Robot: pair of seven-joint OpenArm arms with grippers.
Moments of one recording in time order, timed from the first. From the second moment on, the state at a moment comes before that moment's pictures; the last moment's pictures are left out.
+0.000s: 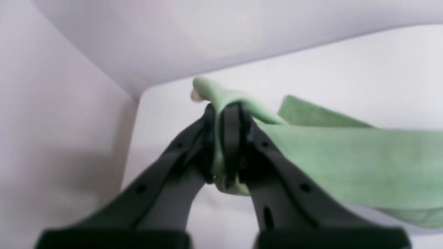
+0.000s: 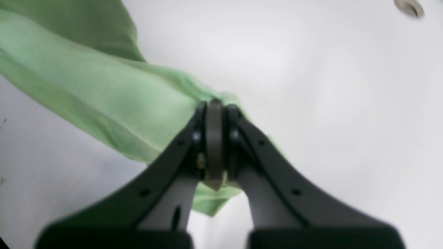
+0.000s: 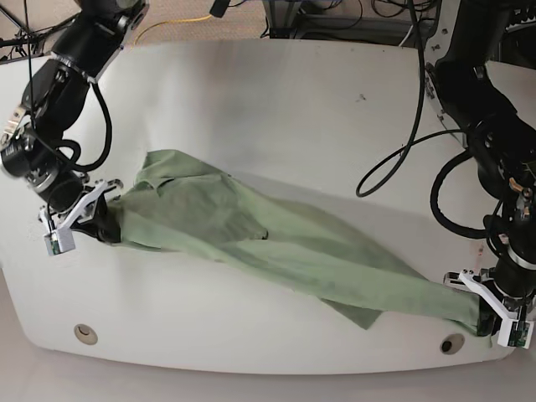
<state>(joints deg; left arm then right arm) -30.9 -14.0 -19.0 113.9 -13.4 -28.1 71.8 8.8 15.1 34.4 102.5 46.1 41.1 -71.9</state>
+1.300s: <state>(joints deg) -59.3 -18.4 -14.8 111.9 -14.5 -28.3 71.3 72.5 39.4 -6.5 76.4 48.2 41.2 -76.6</state>
